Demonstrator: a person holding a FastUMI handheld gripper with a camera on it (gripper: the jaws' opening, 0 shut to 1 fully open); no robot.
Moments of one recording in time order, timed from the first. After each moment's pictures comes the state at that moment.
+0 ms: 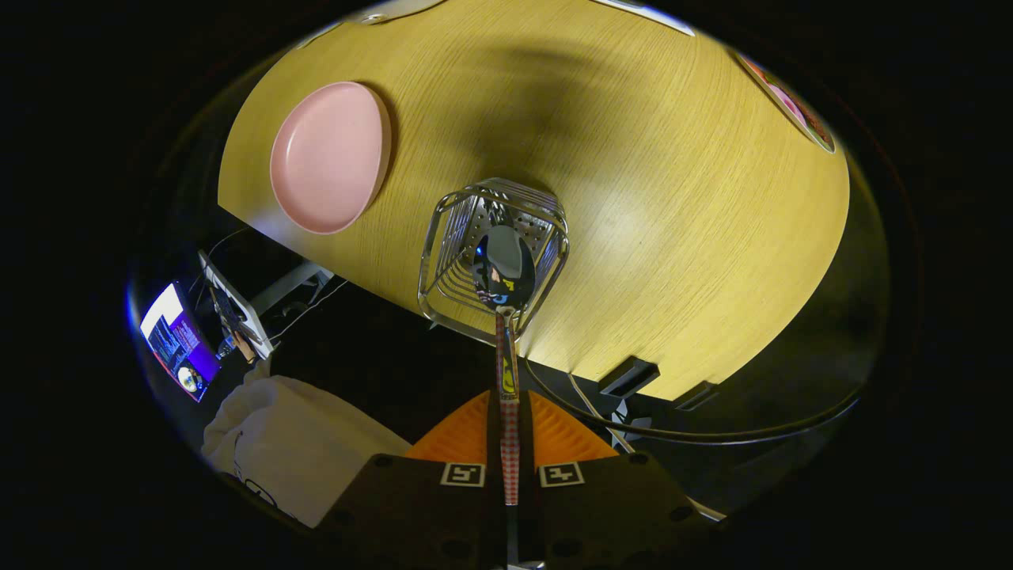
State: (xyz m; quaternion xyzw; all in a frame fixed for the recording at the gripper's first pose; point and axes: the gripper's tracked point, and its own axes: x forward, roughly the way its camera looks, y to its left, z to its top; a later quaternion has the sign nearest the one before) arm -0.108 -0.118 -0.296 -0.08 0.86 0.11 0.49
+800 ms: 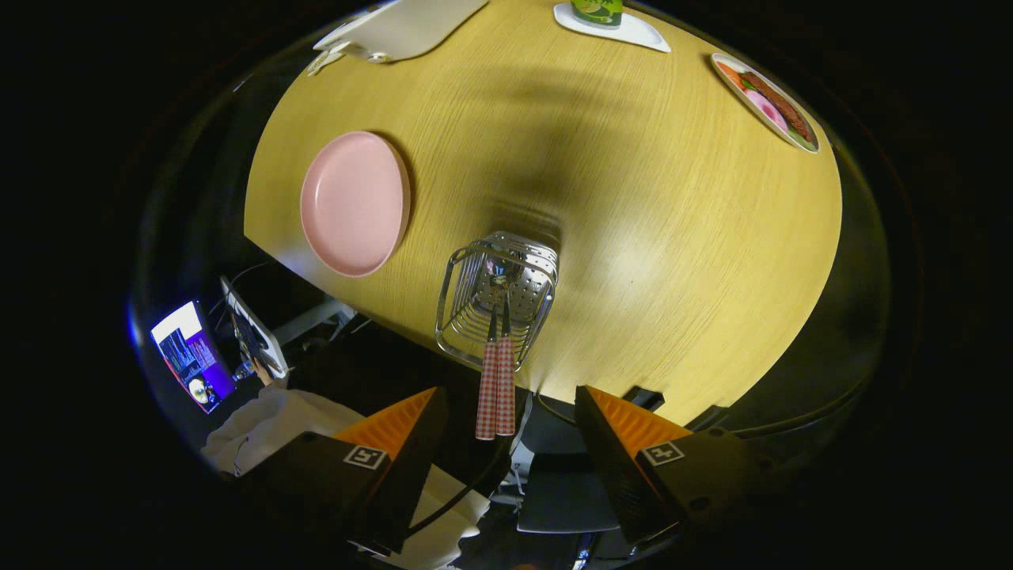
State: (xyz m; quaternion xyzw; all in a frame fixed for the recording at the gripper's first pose) arm -0.078 -0.116 -0.286 -0.03 0.79 0.11 0.60
